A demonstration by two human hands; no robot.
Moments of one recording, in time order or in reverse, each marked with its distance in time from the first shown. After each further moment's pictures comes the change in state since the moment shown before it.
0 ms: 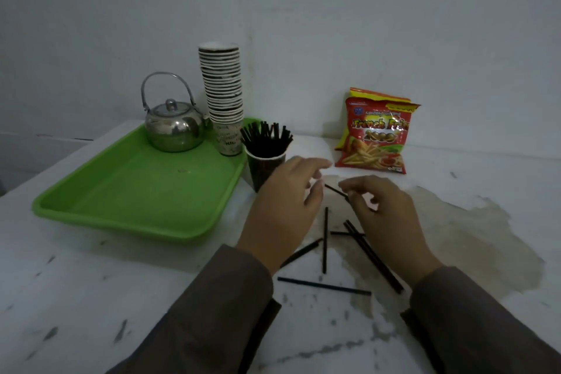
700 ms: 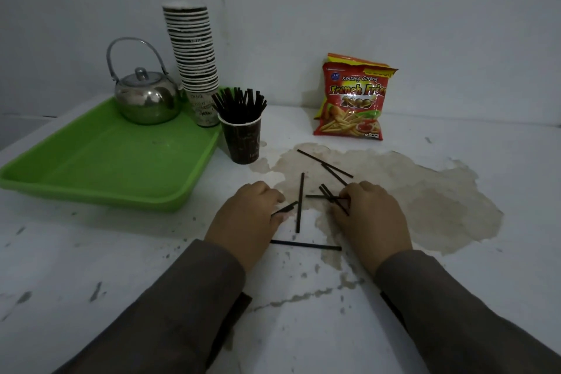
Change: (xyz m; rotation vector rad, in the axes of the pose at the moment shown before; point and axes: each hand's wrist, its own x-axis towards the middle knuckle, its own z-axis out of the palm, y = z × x) left_hand -0.058 -0.017 0.012 0.314 -0.380 -0.190; right_hand -0.047 0.021 -0.001 -0.504 -0.192 0.147
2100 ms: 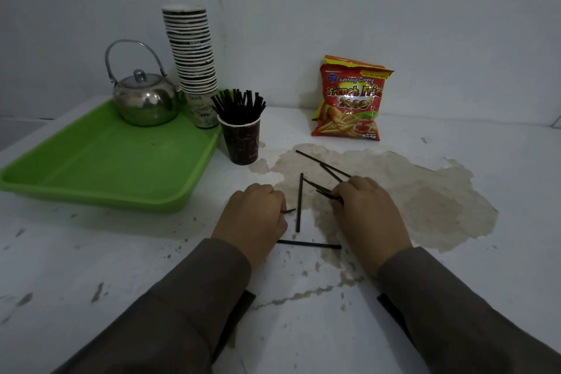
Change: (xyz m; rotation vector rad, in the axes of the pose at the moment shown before) left_hand 0.007 0.005 0.001 0.180 -0.056 0.036; right_hand -0.002 -0.008 -0.008 -0.059 0.001 -0.151
